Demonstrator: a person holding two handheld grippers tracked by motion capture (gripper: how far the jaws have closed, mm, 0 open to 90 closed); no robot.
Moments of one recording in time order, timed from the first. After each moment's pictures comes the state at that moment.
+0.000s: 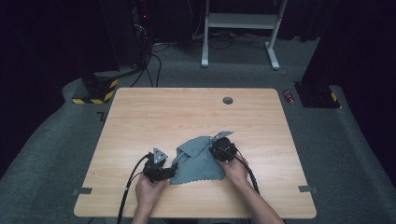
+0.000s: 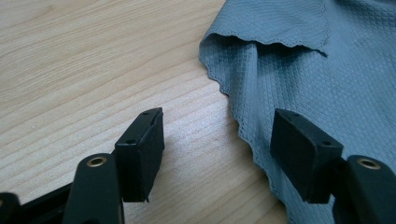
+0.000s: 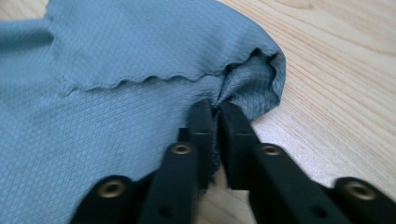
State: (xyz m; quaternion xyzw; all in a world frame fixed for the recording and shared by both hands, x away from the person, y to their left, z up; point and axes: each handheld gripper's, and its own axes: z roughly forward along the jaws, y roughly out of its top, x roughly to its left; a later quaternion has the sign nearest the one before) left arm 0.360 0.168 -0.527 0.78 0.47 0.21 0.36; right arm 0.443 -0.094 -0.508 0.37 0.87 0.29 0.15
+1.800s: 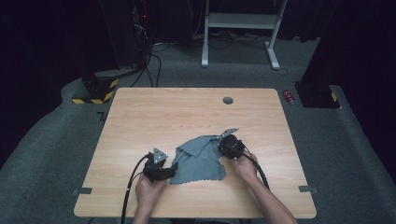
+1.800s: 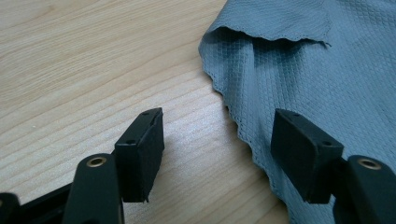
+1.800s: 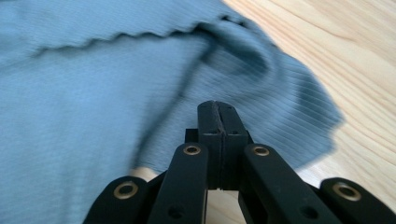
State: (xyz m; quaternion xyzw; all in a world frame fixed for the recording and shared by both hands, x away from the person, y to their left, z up) left arm 0.361 0.168 -0.527 0.78 0.47 0.21 0.36; right arm 0.455 -0.121 -0.502 0.35 0.89 0.26 0.15
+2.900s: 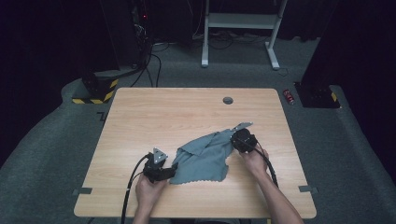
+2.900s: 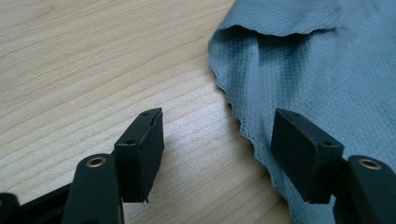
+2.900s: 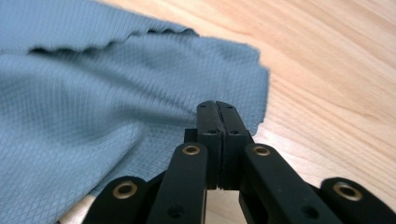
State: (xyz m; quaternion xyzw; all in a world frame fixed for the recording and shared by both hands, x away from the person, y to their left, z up) left arm 0.360 0.168 -0.527 0.78 0.47 0.21 0.36; right arm 0.471 -0.159 -0.489 0.40 0.86 0.26 0.19
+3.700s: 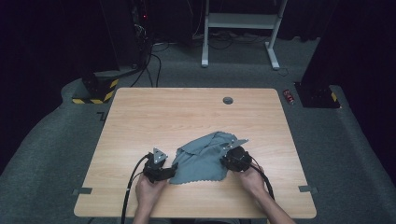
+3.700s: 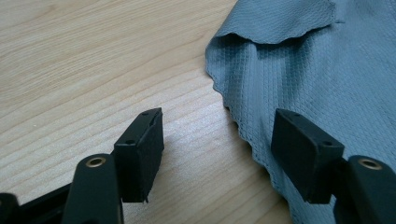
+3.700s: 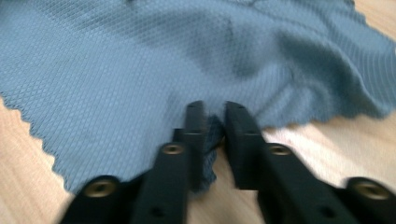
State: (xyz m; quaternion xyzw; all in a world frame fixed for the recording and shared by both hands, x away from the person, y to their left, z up) left arm 0.360 0.168 -0.527 0.78 0.47 0.21 0.36; right arm 0.411 -0.140 -0.500 0.34 0.89 0.29 0.11
